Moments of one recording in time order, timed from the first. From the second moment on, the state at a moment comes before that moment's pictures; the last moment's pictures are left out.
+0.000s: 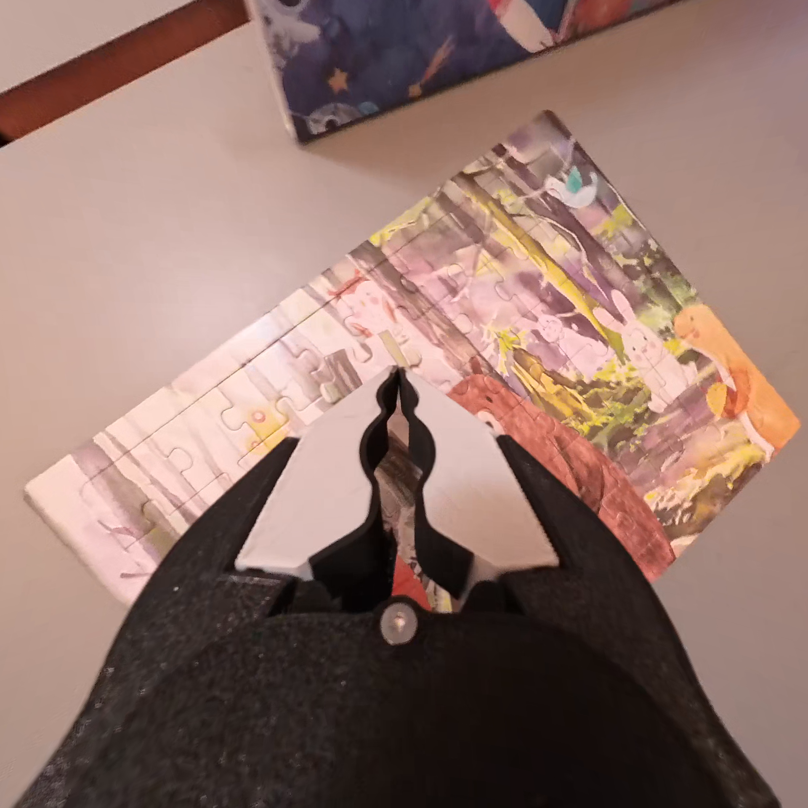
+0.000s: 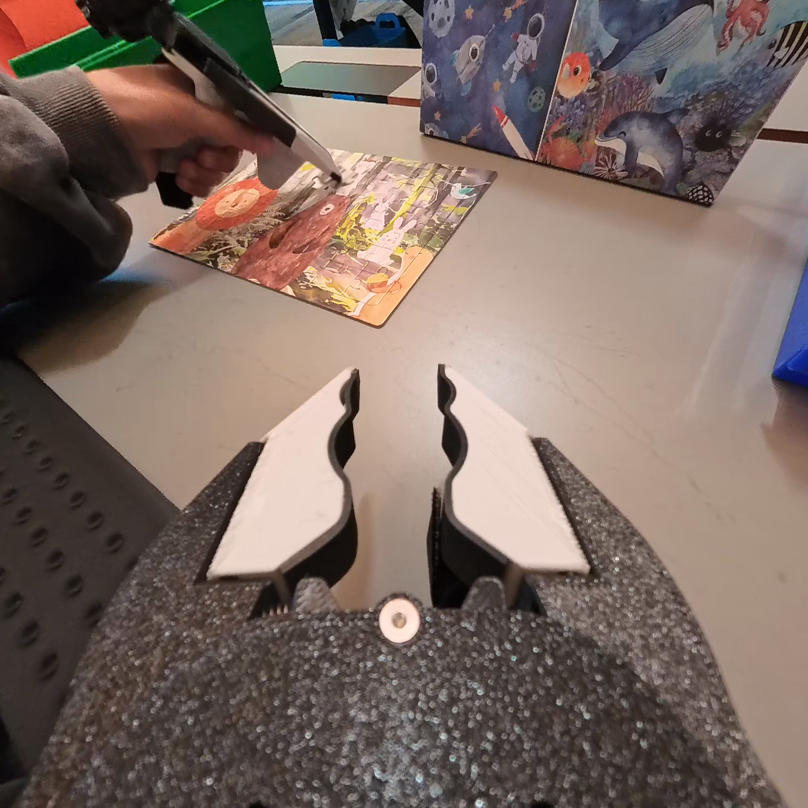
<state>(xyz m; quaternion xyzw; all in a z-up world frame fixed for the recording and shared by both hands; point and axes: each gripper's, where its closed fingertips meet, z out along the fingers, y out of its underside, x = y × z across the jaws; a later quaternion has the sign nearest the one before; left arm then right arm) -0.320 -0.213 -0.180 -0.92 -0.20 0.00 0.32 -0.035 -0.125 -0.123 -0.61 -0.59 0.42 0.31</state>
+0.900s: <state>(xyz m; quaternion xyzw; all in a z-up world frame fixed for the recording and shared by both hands) -0.345 -0.240 -0.167 -0.95 0.26 0.02 0.16 -0.036 -0.125 -0.125 -0.62 -0.59 0.42 0.31</state>
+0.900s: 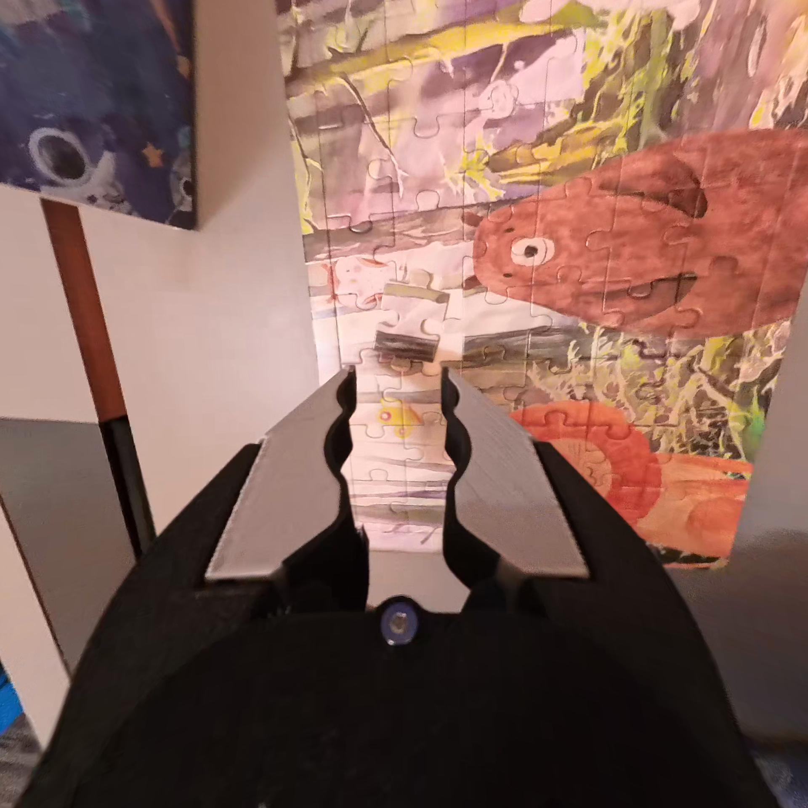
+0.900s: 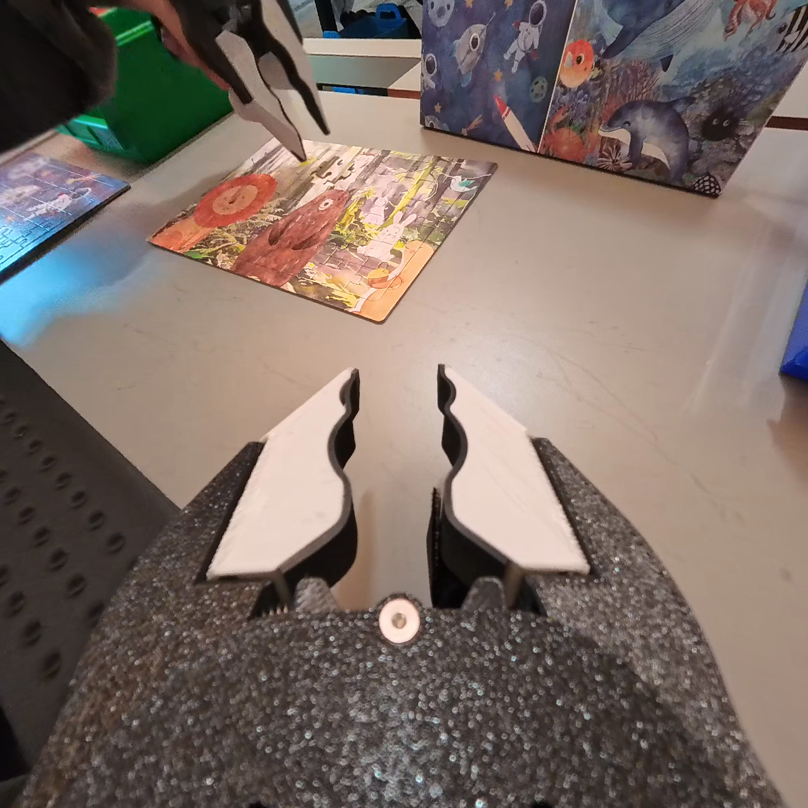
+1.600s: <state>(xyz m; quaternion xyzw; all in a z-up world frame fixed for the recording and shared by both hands) -0.338 -0.236 -0.184 -0.97 0.23 -0.03 0.07 -0.037 -0.125 -0.128 -0.62 -0.59 0.42 0.29</state>
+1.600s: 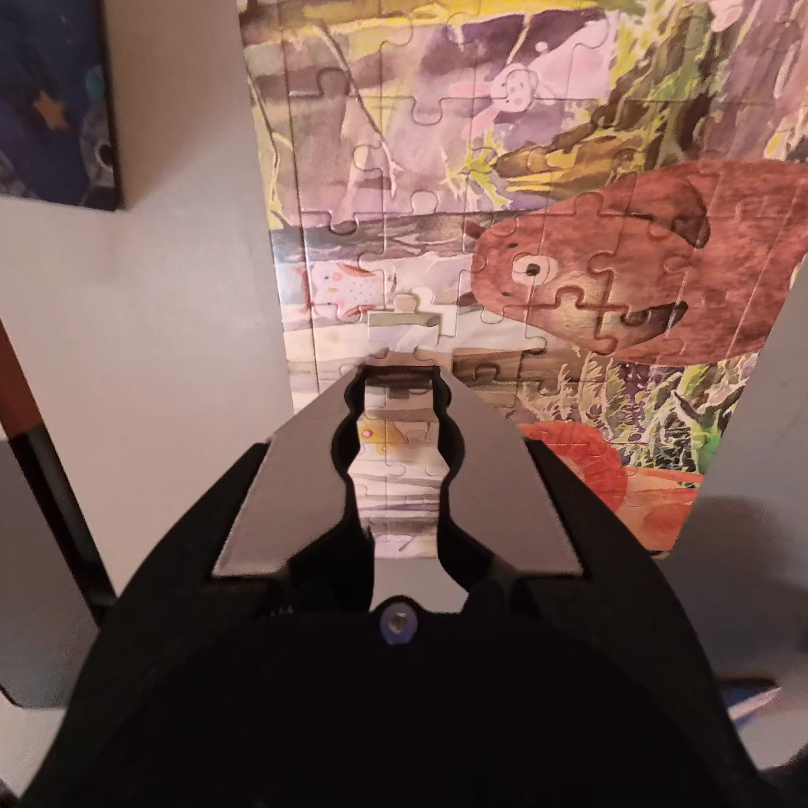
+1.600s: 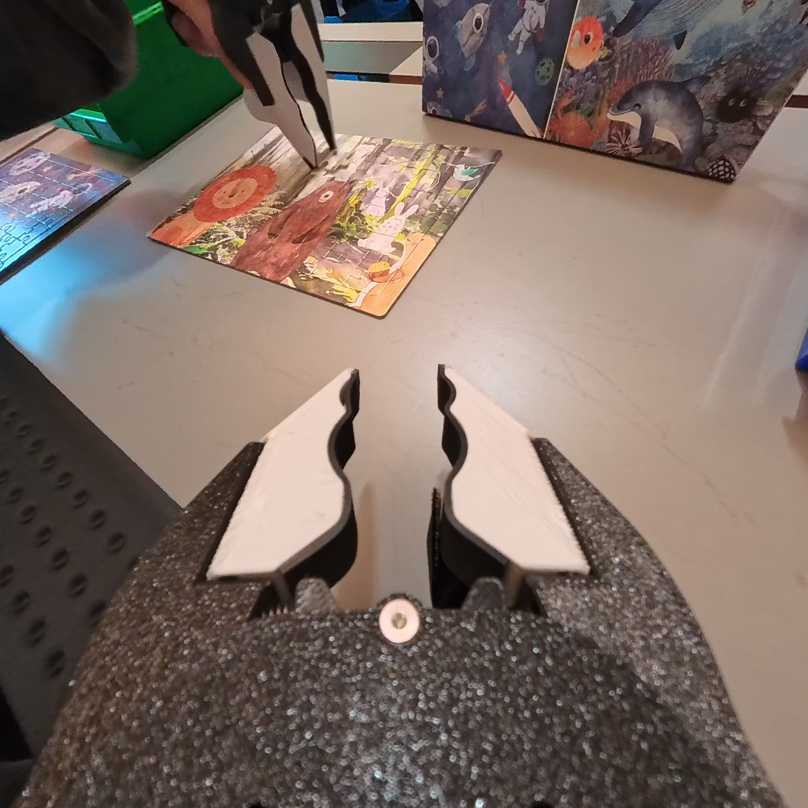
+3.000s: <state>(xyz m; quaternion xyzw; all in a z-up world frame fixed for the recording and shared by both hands) -0.319 -0.225 -0.185 -0.98 0.15 -0.01 0.10 -0.037 -0.126 -0.129 -0.62 -0.60 0.42 0.29</state>
